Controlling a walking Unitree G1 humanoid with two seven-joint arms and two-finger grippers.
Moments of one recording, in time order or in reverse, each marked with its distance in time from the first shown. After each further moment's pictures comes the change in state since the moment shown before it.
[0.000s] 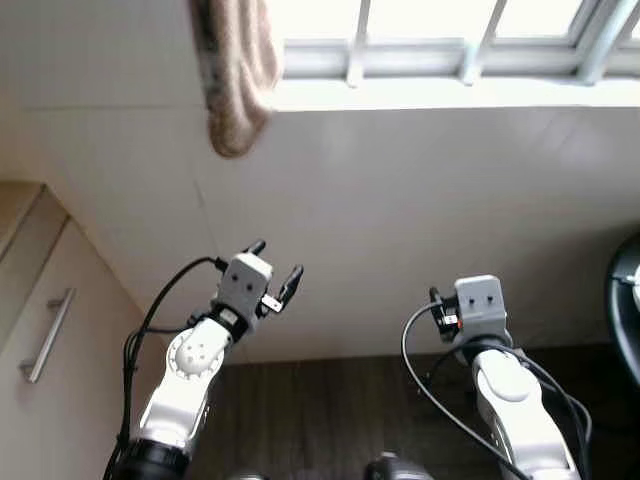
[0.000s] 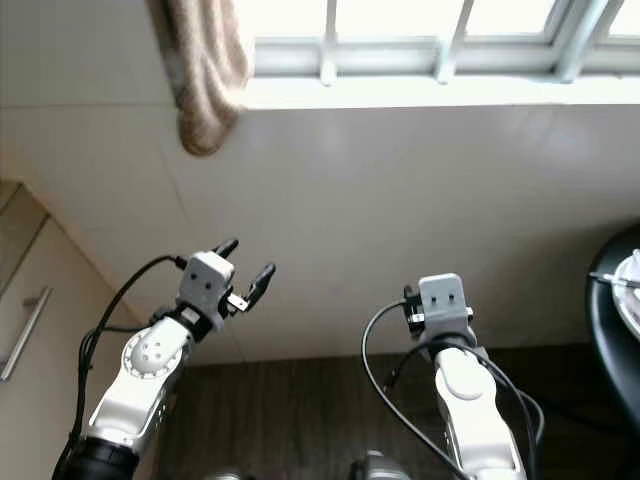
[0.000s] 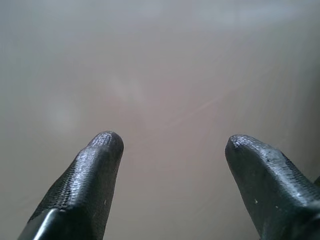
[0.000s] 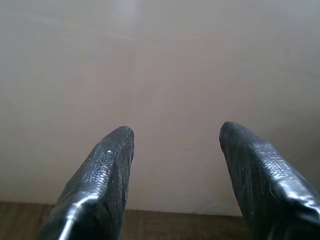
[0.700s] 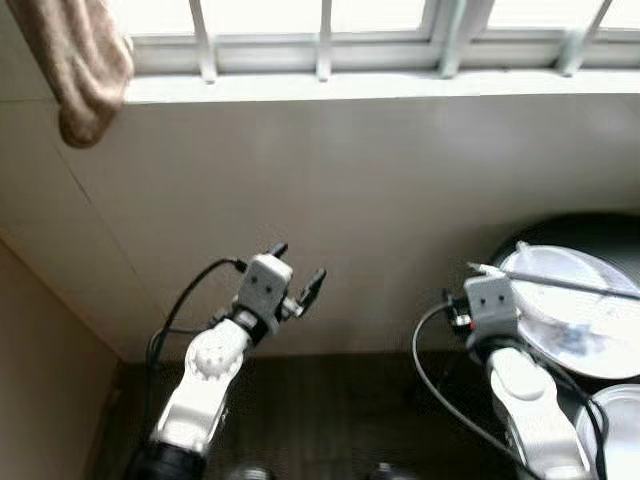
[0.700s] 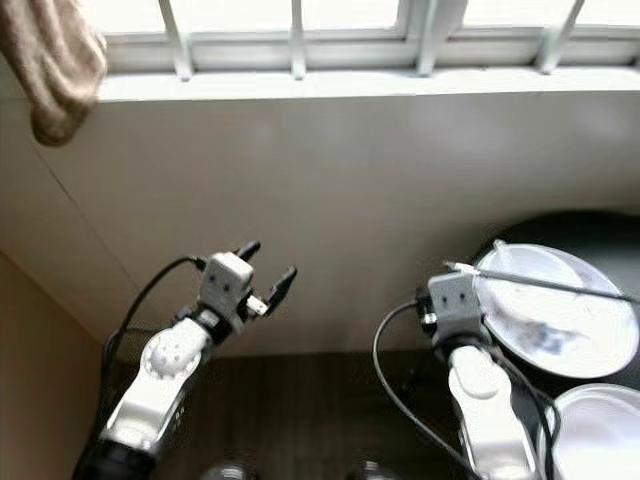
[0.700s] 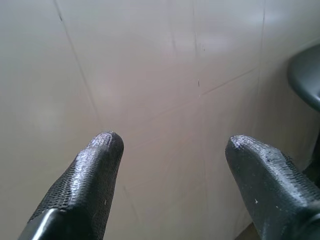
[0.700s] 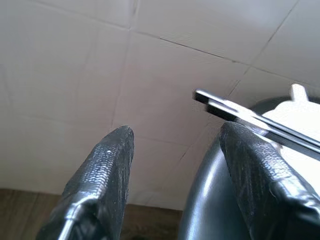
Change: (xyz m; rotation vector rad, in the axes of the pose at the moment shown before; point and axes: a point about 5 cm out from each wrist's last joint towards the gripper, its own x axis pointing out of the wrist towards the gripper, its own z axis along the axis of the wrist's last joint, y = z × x) left arm 0.005 -0.011 0.004 -0.042 -0.022 -0.029; right arm -0.001 -0.007 0.003 -0.068 -0.026 -0.005
